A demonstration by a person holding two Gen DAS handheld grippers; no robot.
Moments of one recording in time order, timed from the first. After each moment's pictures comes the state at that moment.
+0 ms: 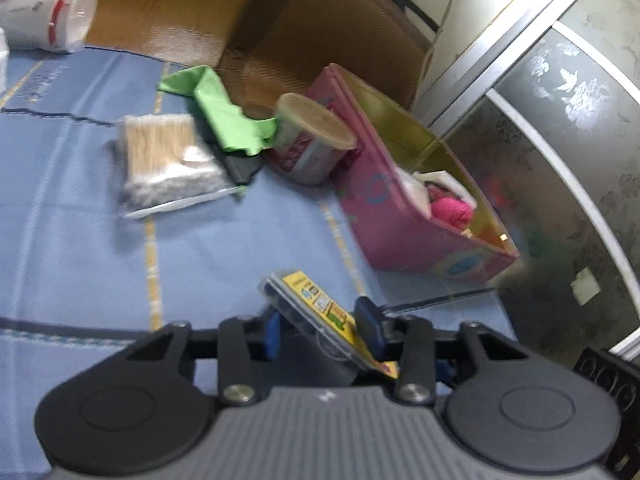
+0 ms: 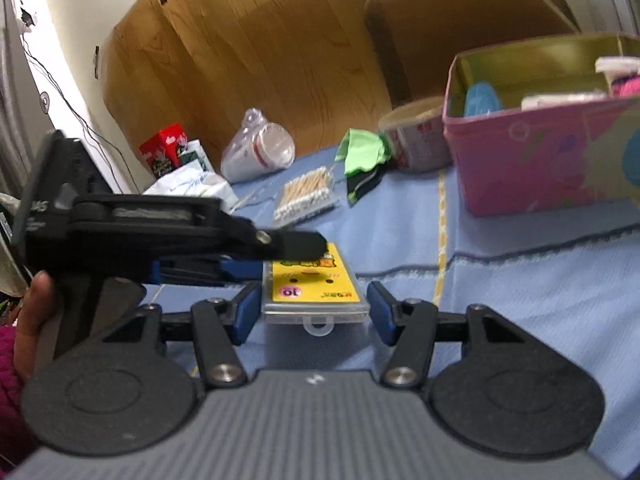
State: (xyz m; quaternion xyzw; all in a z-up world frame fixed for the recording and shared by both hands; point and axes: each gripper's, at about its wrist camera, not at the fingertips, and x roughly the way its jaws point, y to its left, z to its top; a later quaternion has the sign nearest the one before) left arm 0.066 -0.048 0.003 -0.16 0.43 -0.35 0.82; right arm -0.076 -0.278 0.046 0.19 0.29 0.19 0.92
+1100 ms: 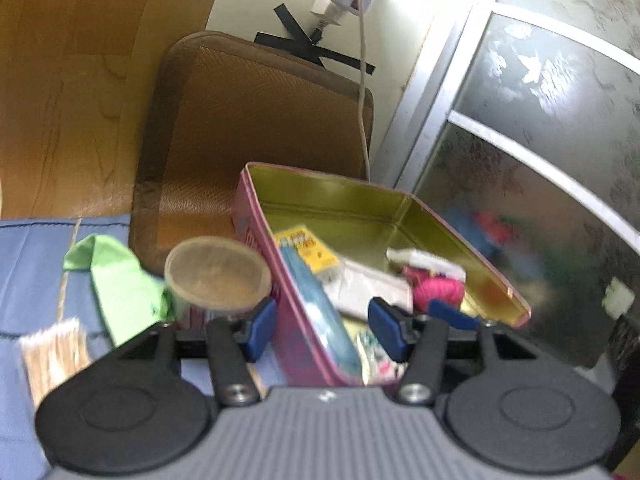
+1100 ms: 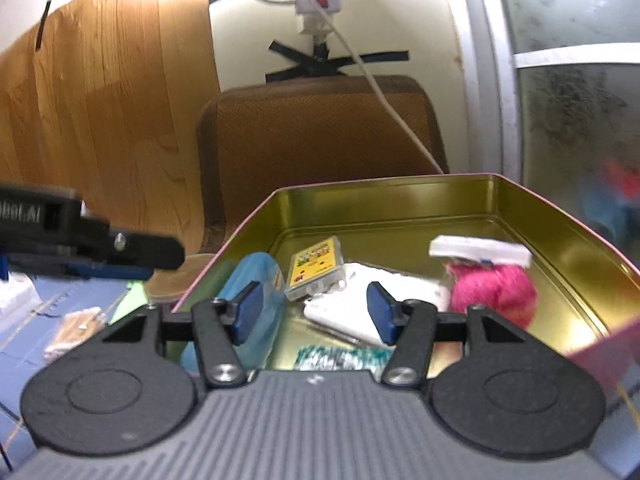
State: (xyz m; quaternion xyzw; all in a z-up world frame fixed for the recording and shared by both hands) left arm 0.101 -0.155 0.062 -0.06 0.30 -0.35 0.88; right arm 0.004 -0.361 0.061 0.09 0.18 -0.03 0.98
